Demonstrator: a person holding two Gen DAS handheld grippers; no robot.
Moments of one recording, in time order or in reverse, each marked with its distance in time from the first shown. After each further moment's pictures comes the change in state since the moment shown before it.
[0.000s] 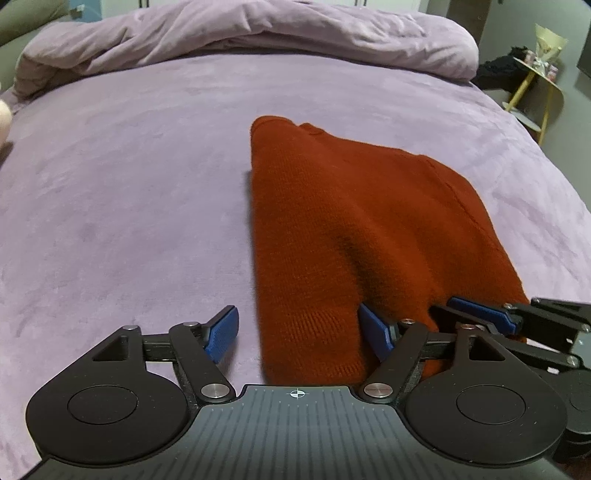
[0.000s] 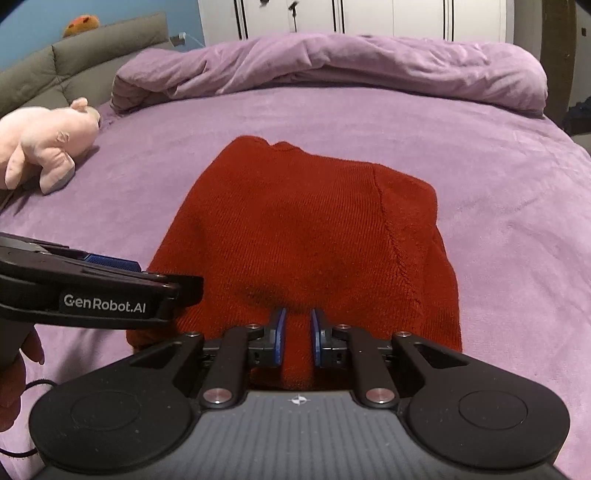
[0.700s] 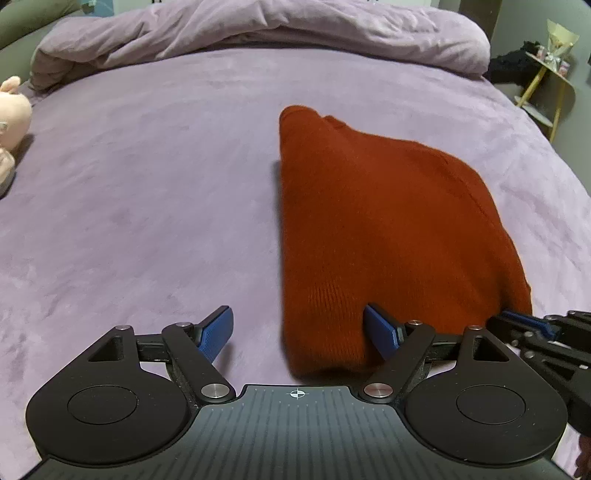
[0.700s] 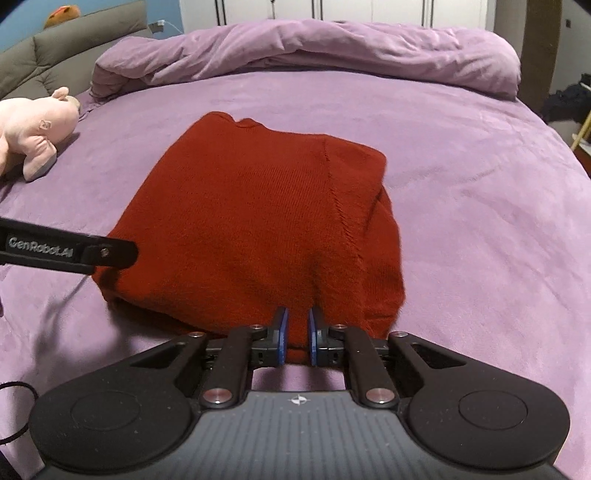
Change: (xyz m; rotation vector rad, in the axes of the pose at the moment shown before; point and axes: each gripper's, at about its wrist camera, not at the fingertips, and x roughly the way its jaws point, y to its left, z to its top) left arm -0.026 0.008 -0.006 0.006 0.041 0.055; right arm -0.028 -0.017 -0.016 0.009 0.102 -0.113
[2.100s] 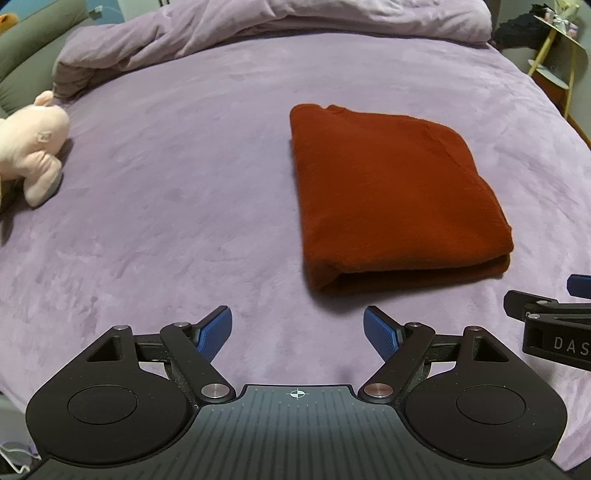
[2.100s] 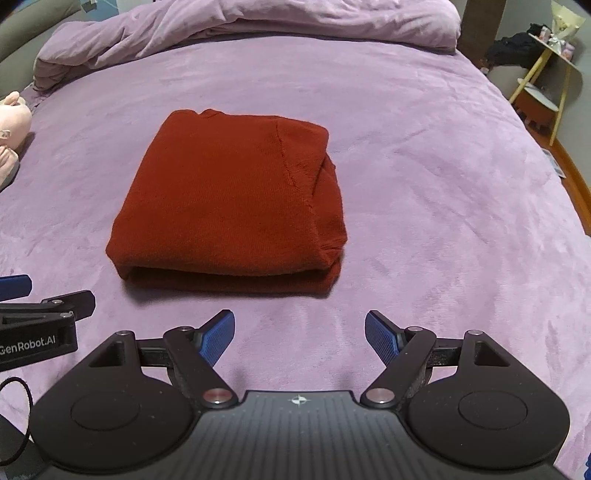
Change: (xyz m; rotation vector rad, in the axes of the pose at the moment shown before) left arm -0.071 -0.024 -0.018 0.055 0.084 0.121; right arm -0.068 0.016 0.023 0.137 0.172 -0.132
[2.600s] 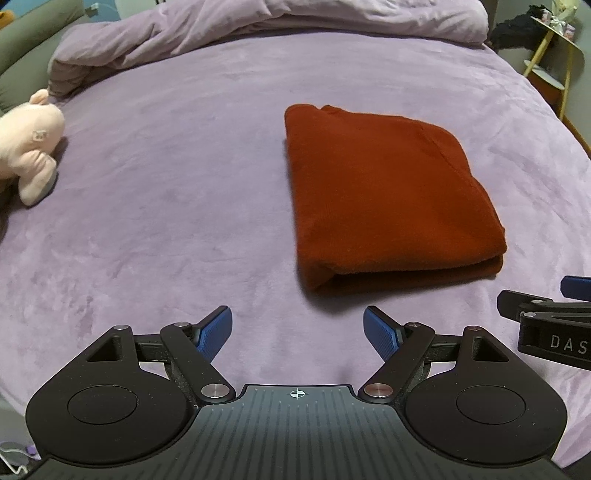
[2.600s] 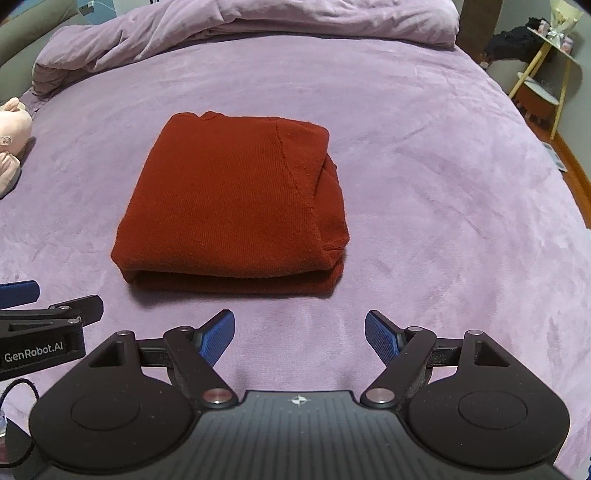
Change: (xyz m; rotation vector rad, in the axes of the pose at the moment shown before) left arm -0.003 0.000 0.002 -0.004 0.006 -0.020; right arm -0.003 -0.001 0.003 0.014 0.011 0.013
